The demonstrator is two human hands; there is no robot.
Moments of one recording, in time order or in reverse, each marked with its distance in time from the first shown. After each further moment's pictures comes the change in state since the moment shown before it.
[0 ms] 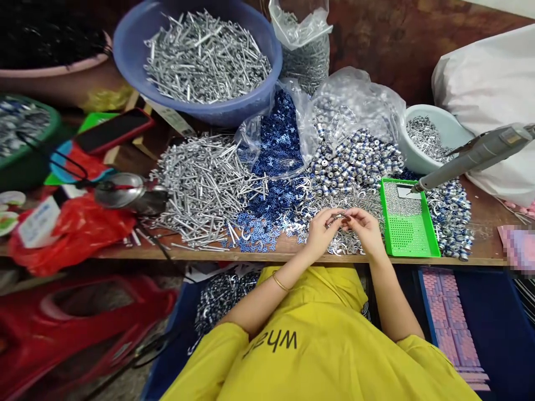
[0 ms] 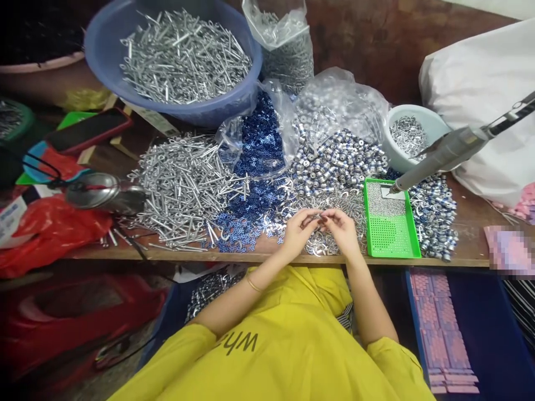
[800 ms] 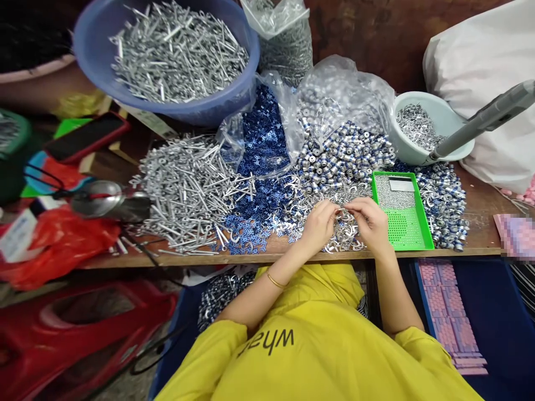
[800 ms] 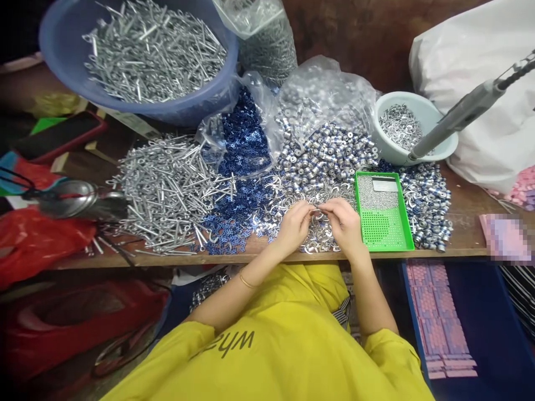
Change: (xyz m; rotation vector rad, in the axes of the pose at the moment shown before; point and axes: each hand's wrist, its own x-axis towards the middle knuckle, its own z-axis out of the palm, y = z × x) left_hand 0.017 0.020 0.008 0.359 -0.193 0.232; right_hand -0.010 -0.044 -0.018 -0.604 0.101 -0.538
